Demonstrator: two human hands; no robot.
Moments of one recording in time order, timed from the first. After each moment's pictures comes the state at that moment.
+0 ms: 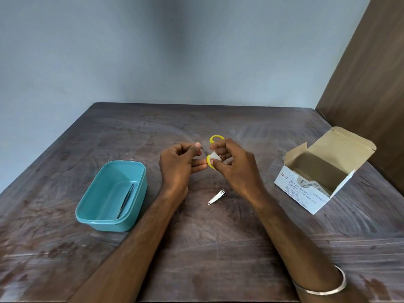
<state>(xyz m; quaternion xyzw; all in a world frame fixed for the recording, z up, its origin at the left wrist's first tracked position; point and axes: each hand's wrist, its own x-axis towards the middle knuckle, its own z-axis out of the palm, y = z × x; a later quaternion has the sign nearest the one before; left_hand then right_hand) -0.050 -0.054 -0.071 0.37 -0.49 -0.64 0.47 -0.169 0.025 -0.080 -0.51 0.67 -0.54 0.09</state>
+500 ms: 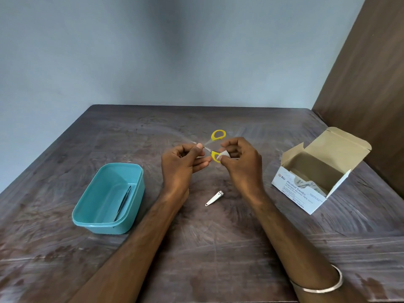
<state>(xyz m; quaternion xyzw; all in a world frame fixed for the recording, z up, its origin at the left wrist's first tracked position) -0.056 -0.047 -0.068 0.33 -0.48 -0.67 0.47 -0.175 0.022 -0.081 -0.37 0.68 -0.63 0.09</state>
